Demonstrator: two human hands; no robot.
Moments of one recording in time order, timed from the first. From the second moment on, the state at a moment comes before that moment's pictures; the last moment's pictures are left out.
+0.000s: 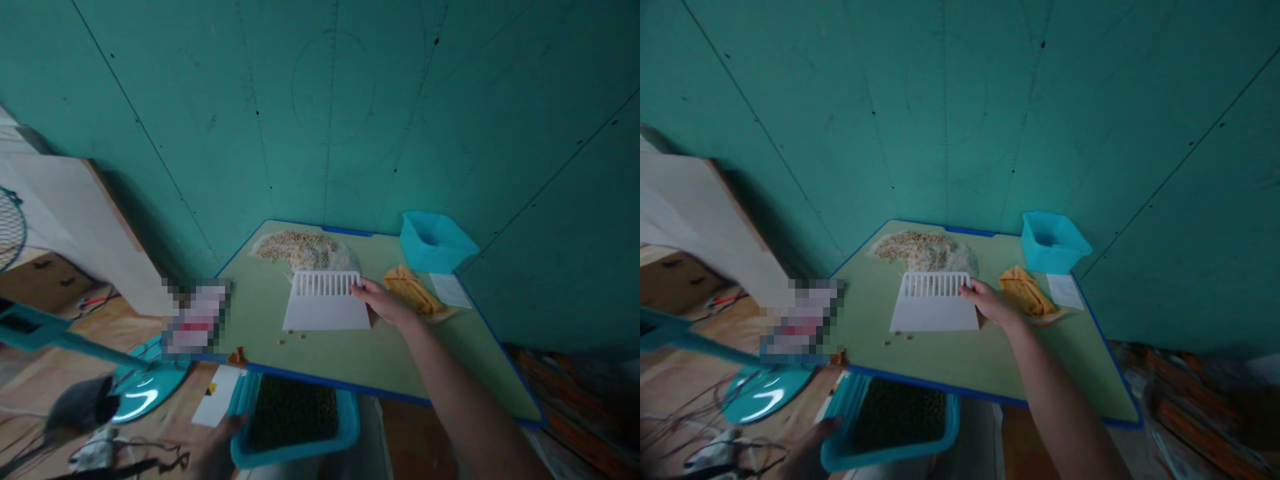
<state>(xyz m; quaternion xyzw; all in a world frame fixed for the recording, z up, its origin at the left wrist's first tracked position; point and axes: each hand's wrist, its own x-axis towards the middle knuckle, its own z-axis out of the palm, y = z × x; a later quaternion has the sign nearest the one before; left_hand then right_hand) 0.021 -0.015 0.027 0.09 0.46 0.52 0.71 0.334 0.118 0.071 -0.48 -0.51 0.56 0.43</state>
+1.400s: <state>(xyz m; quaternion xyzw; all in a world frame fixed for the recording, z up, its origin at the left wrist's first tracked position) 0.012 0.034 0.017 0.17 0.42 0.38 0.81 0.294 0.047 0.072 -0.63 -0.54 0.37 0.41</state>
